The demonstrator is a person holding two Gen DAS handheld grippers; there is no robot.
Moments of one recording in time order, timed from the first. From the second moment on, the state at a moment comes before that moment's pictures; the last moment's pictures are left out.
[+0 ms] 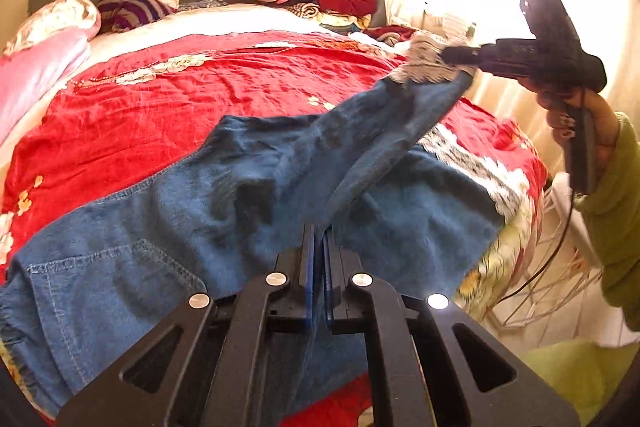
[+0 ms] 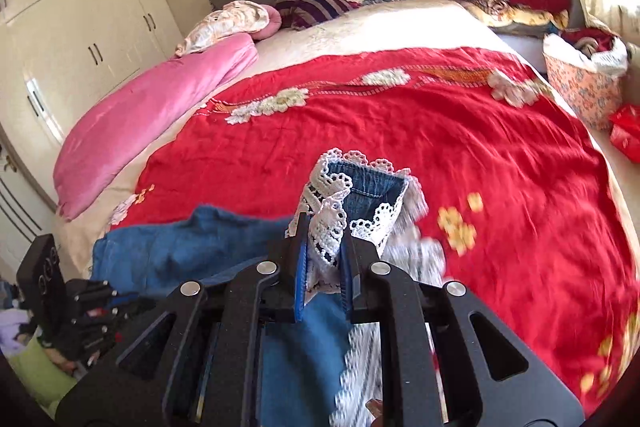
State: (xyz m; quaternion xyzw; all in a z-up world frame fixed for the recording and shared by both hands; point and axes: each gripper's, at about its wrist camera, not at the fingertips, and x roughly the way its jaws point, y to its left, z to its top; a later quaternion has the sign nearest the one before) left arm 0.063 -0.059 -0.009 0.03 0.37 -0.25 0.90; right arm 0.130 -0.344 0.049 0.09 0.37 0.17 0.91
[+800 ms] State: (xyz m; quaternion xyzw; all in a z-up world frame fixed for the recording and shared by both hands) left arm 0.039 -0.074 -0.035 0.08 0.39 -0.25 0.88; right arm 0.045 -0.395 -0.023 0.12 0.46 0.13 0.87
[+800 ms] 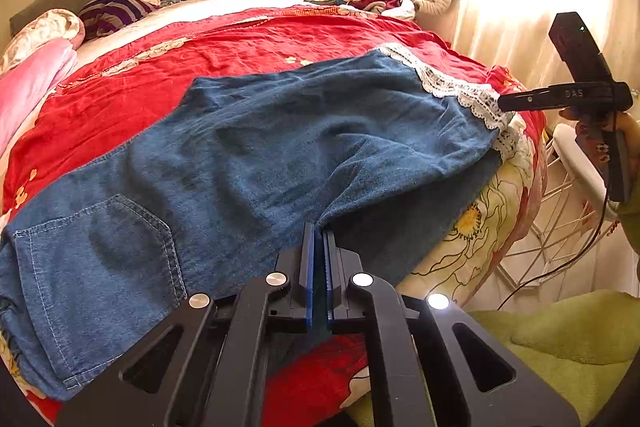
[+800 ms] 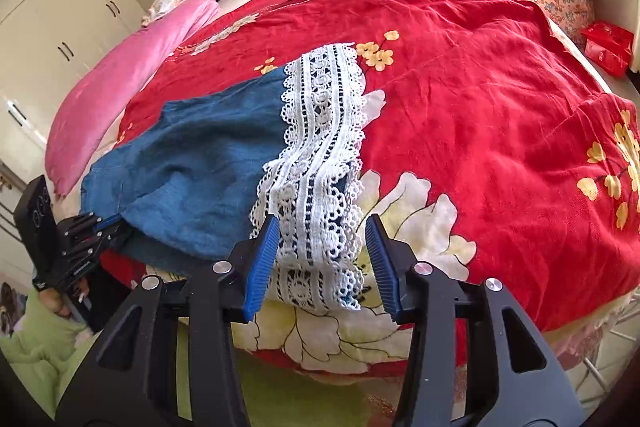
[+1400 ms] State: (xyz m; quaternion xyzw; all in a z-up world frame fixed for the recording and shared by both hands) left arm 0.017 -0.081 -0.041 0.14 0.41 -0.27 0.86; right arm 0.030 -0.387 -0.024 0.03 0.49 0.12 0.86
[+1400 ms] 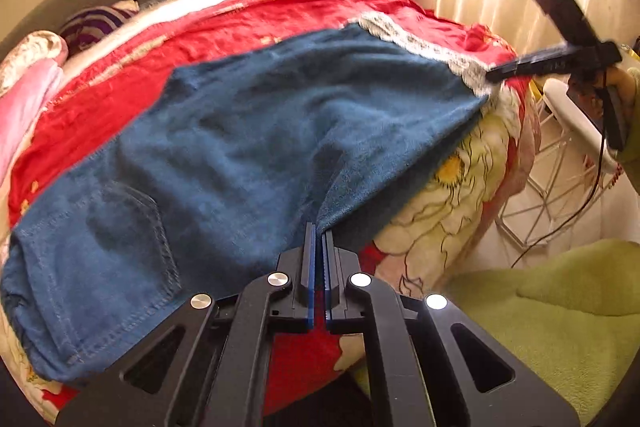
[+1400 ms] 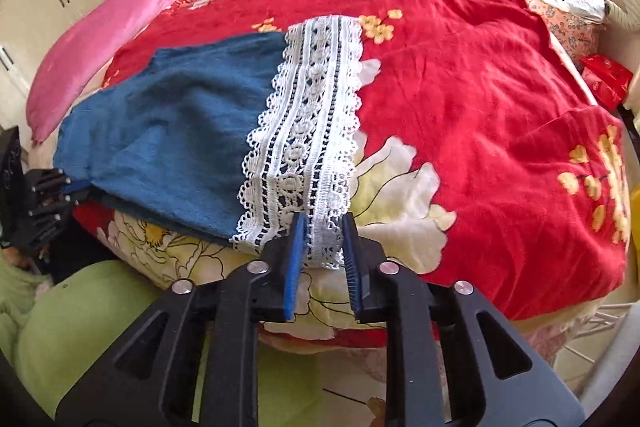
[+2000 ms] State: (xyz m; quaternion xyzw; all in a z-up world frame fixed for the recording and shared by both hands) left arm 0.003 0.045 0.006 -0.03 0.39 -0.12 0.91; right arm 0.019 -0.227 -0.036 -0.22 0.42 0.33 0.82
